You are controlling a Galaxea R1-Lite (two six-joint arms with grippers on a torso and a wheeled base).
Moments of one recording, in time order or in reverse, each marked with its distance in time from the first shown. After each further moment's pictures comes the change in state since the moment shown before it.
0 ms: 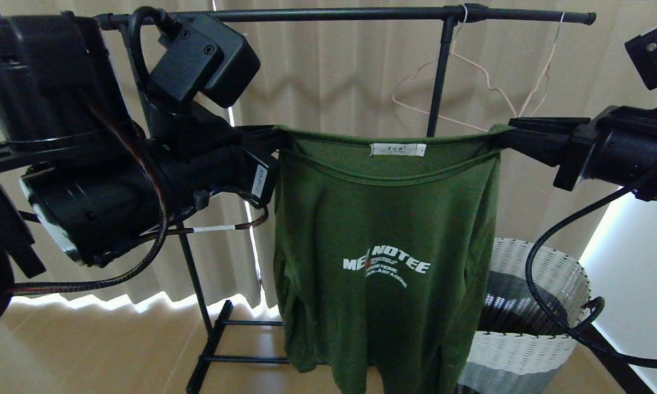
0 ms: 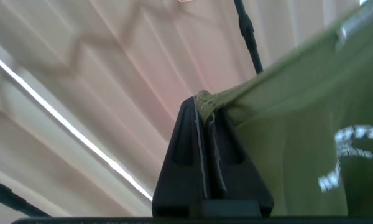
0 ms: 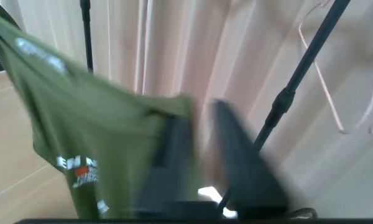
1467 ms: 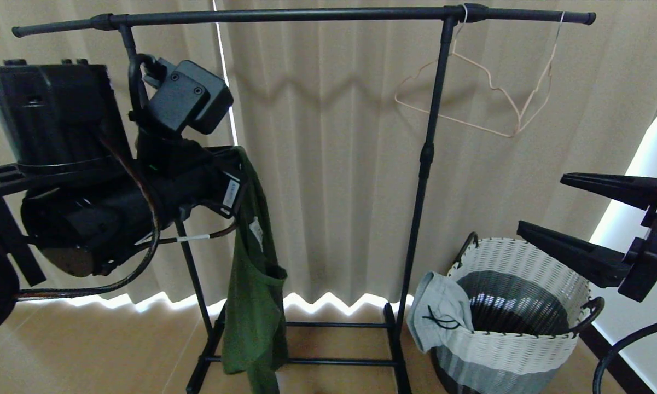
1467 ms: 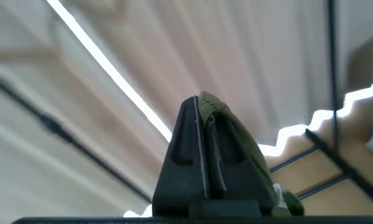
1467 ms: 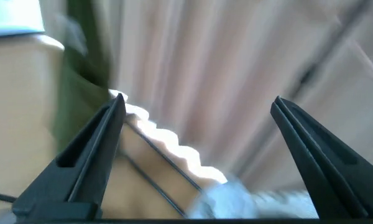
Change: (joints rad) left arm 0.085 -0.016 0.082 0.010 0.175 0.016; right arm 0.061 -0.277 0.351 0.001 -0.091 -0.148
